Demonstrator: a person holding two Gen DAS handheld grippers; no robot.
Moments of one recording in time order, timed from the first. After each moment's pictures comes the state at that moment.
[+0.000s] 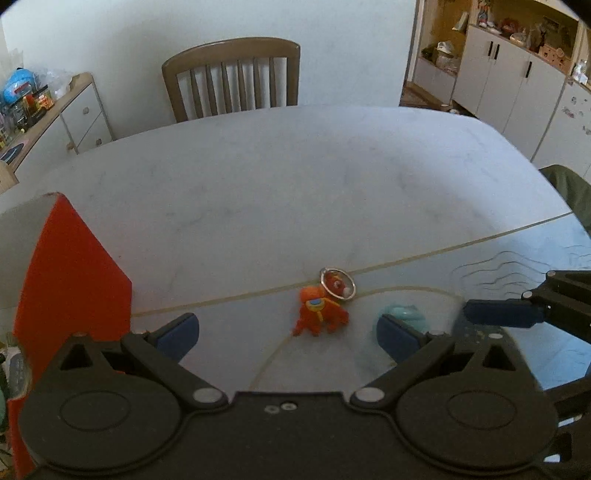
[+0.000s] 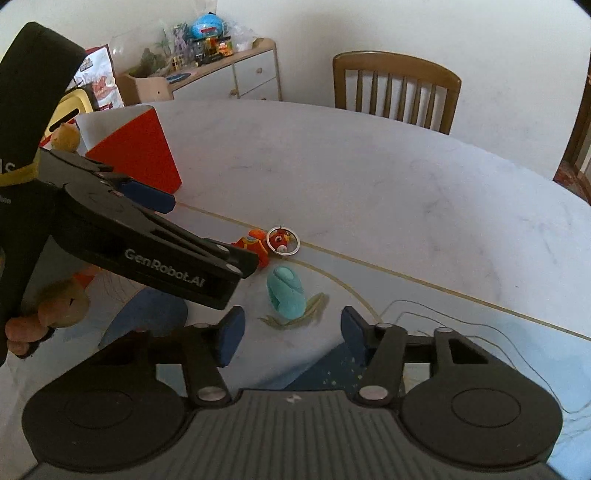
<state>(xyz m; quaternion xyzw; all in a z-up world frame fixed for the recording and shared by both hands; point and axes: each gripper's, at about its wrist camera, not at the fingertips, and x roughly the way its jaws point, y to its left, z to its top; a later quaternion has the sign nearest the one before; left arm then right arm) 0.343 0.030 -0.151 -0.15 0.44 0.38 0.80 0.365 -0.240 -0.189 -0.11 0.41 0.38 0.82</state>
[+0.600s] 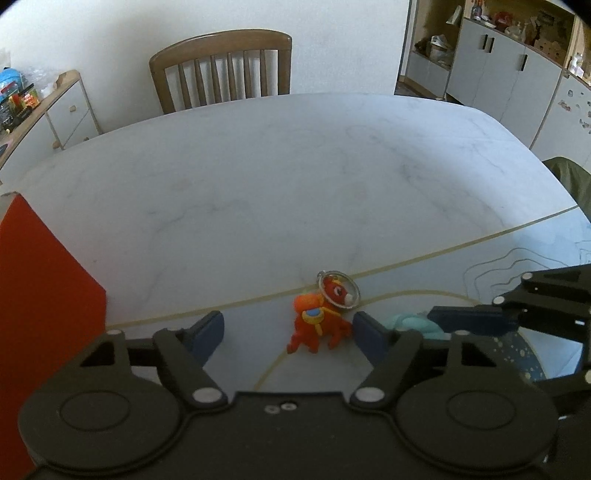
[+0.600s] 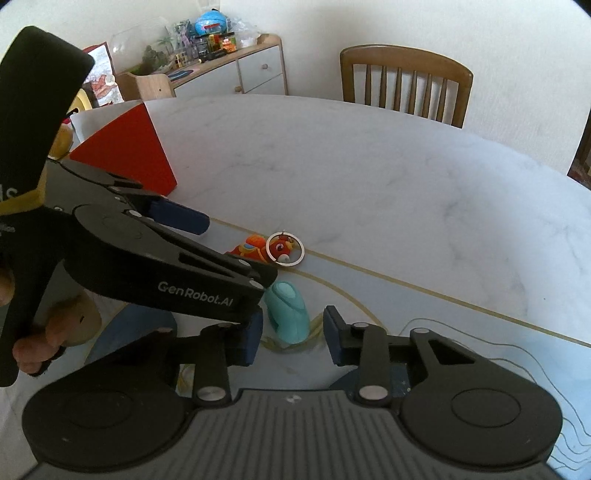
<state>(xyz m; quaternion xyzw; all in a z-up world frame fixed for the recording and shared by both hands) 0.353 0.041 -0.164 -0.16 0.44 0.36 0.81 0.382 -0.229 -0.201 -0.10 0.41 0.39 0.81</state>
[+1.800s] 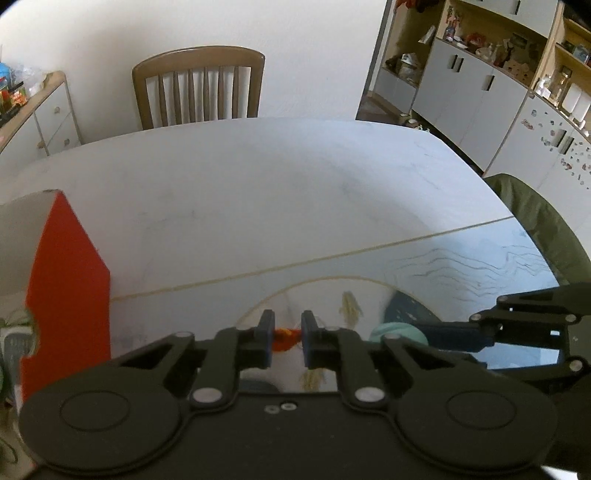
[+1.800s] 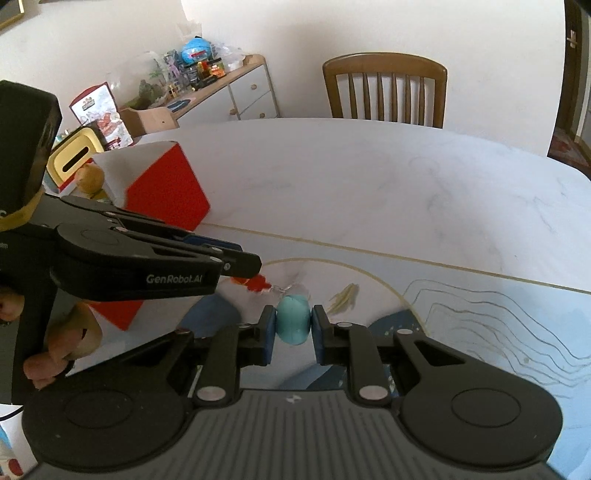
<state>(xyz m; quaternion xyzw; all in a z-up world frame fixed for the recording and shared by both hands) 0.321 0.002 -0.116 -0.19 0.41 0.31 0.84 0.331 -0.256 -0.137 -0.04 0.42 0.37 0.82</state>
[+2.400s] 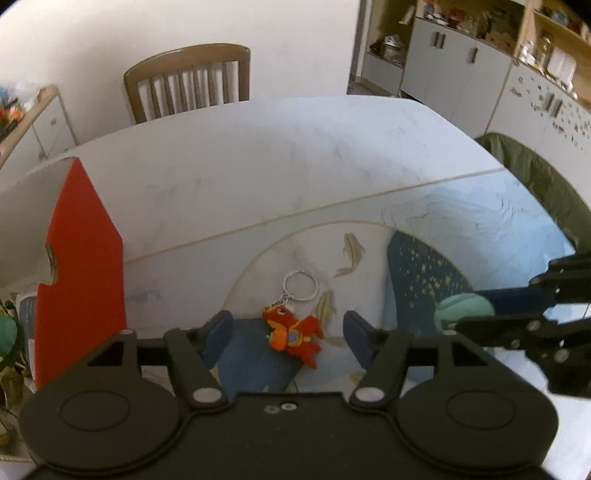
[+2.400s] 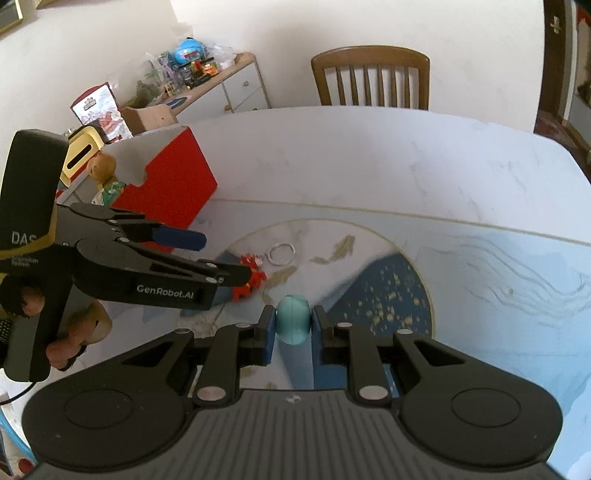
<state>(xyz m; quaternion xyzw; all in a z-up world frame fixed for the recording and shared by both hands) 0.294 -0.029 -0.136 -0.14 0.44 0.29 0.84 0.290 -0.290 -0.139 -0.03 0.44 0.35 0.82</state>
